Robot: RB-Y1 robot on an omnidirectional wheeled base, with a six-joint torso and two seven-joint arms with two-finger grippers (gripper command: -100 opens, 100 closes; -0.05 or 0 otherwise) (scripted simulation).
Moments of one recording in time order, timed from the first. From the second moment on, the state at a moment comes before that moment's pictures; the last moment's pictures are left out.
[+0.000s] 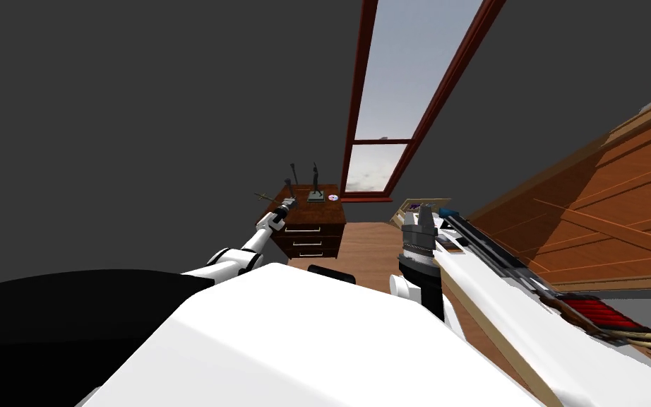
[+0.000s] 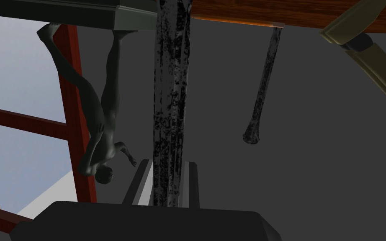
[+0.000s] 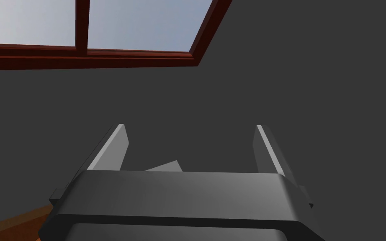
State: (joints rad) left arm -0.28 0.47 0.10 -1.02 -0.53 -0.31 -0.60; right arm 0.51 -0.04 0.00 -2.20 0.10 -0.50 0.07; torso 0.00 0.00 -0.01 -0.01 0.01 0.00
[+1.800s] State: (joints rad) left arm 0.18 0.46 0.23 -1.48 -0.53 -0.20 -0.54; right arm 0.51 -0.04 0.00 -2.20 0.10 -0.50 0.07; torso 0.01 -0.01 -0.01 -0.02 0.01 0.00
